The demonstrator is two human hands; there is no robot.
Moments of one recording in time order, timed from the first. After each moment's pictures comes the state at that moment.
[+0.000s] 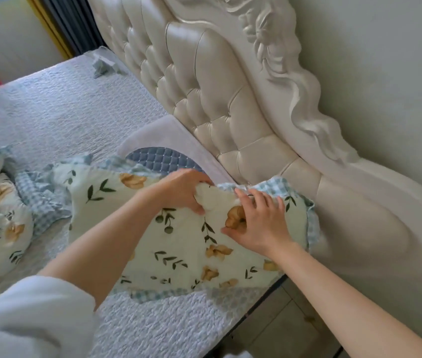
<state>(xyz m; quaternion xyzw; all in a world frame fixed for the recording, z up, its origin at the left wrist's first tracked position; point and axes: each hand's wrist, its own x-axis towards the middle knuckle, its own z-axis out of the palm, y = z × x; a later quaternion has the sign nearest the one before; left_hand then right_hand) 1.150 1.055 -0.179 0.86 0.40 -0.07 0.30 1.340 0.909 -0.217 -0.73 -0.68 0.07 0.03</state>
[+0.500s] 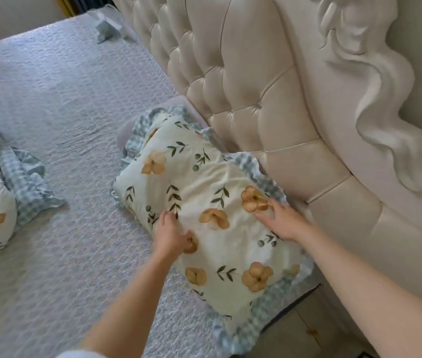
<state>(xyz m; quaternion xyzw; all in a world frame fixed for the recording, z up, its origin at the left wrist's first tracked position) 1.117 1.031 -0.372 0.54 0.74 0.02 0.41 1.408 1.022 -0.339 -0.75 -0.51 0.39 -0.12</state>
